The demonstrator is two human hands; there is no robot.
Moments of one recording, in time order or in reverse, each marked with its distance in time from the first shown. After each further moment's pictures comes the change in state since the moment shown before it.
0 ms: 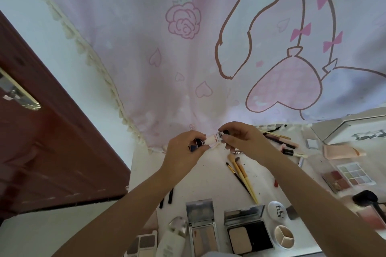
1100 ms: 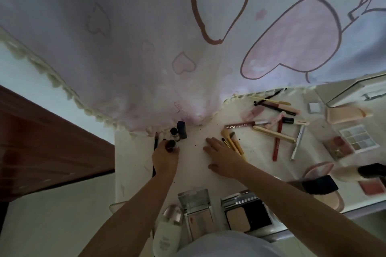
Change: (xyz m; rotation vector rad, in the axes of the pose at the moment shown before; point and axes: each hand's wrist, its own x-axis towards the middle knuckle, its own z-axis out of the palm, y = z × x) left_hand 0.001 -0.135 0.082 0.260 0.016 -0.735; right_hand 0.020 0.179 0.058 -0.937 -0.402 0.130
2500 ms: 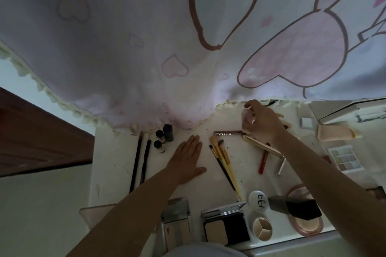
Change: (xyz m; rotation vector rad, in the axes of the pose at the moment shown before) left_hand -0.003 0.015 0.063 0.773 -0.624 0.808; right_hand -0.022 0.083 -0.132 0.282 0.405 0.239
